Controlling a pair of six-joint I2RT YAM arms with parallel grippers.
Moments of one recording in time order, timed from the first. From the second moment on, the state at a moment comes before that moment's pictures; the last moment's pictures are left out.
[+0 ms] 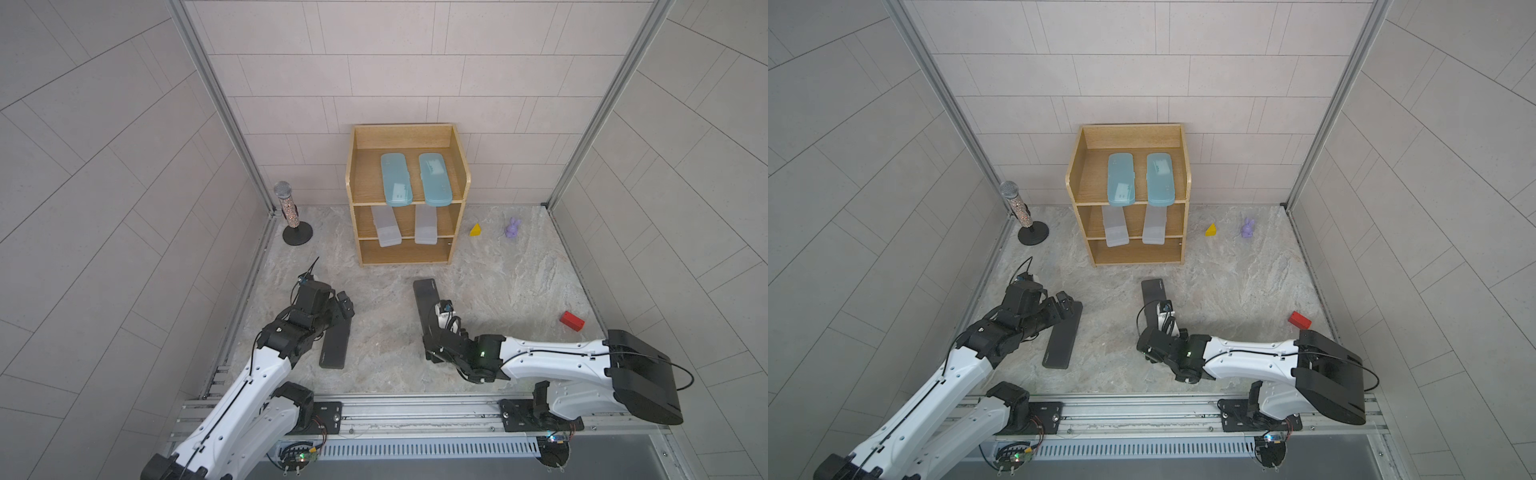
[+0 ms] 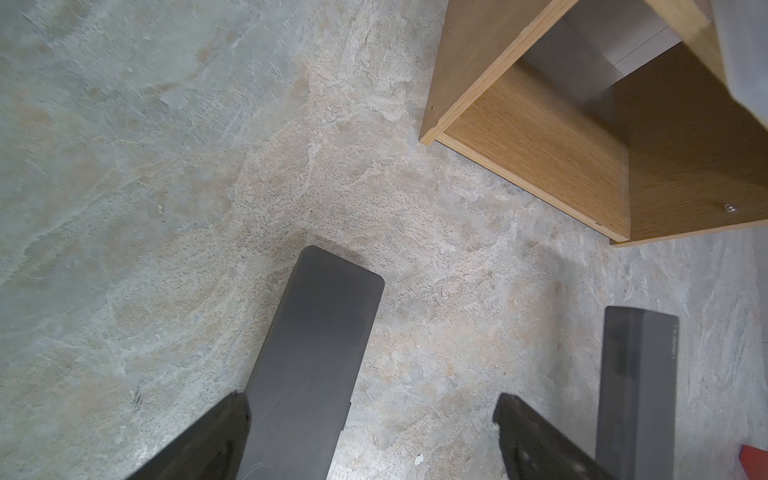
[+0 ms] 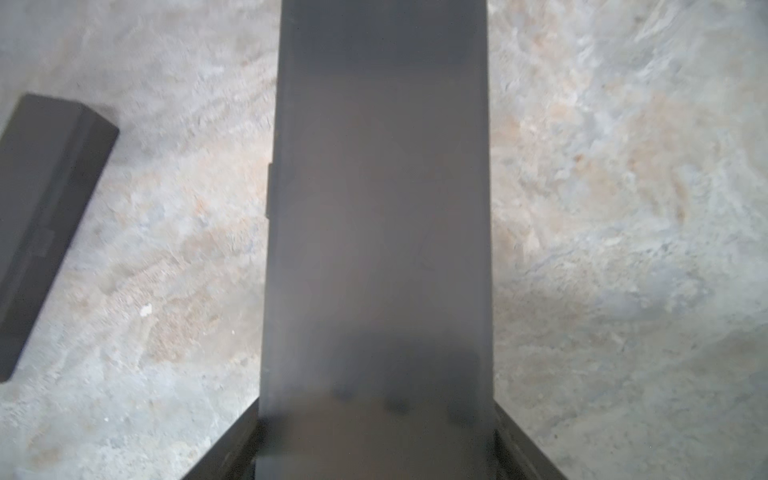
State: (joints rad) left arm -0.35 0.81 0.62 -0.66 -0.10 -0.72; right arm 1.11 1.32 0.64 -0.30 0.46 0.90
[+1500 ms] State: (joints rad) left arm -0.36 1.01 0.54 -0.44 -0.13 -0.72; right arm 0.58 1.88 1.10 -0.03 0.14 0.61
